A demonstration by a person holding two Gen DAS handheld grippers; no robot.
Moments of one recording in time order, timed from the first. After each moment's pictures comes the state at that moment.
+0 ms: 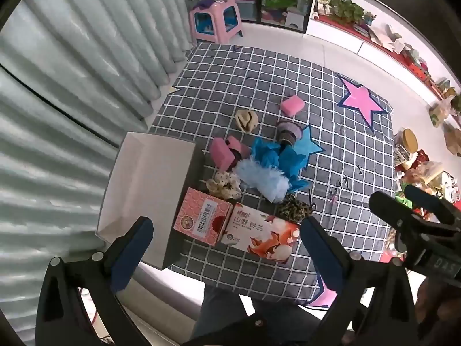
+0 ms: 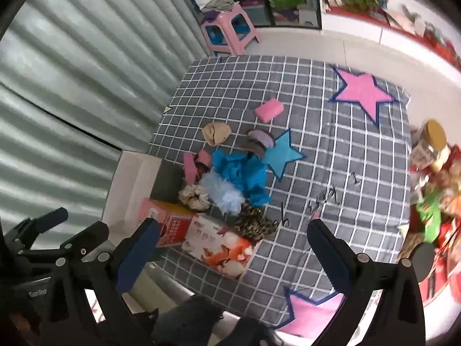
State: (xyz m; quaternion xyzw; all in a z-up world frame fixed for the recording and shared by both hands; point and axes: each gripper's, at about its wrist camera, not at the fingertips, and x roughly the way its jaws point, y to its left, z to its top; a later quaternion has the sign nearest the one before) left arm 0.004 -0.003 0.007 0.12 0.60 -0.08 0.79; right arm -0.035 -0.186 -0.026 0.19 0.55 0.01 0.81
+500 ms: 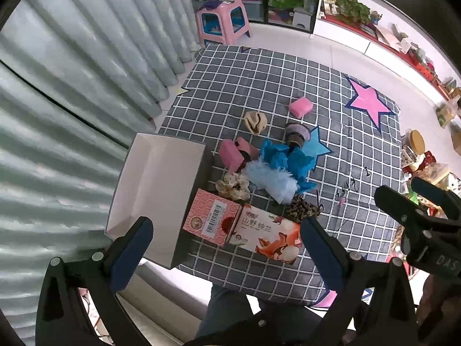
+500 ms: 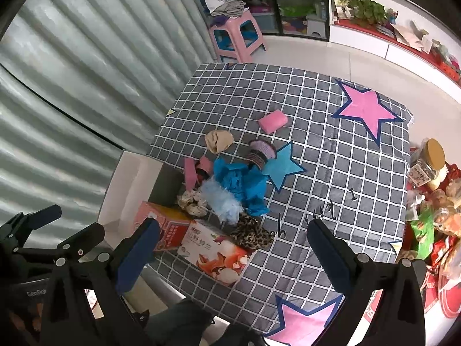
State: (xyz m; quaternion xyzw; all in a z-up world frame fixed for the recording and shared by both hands) left arm 0.007 -0.005 0.012 0.15 0.59 -0.05 0.79; right arm -0.028 -0.183 -0.022 0.17 0.55 0.02 0.82
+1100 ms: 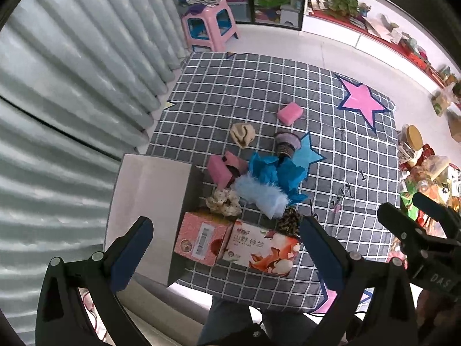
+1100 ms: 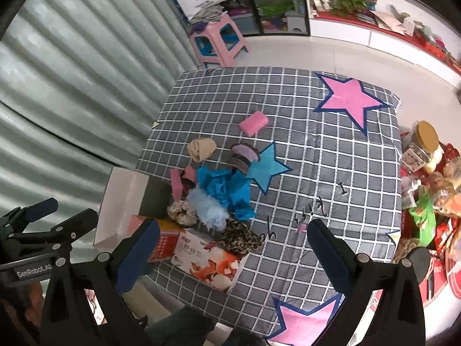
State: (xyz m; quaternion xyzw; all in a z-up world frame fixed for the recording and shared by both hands) left arm 0.033 -0.032 0.007 0.15 0.59 -0.09 0.79; right arm -0.032 -0.211 -0.027 0.21 0.52 -0.01 0.83
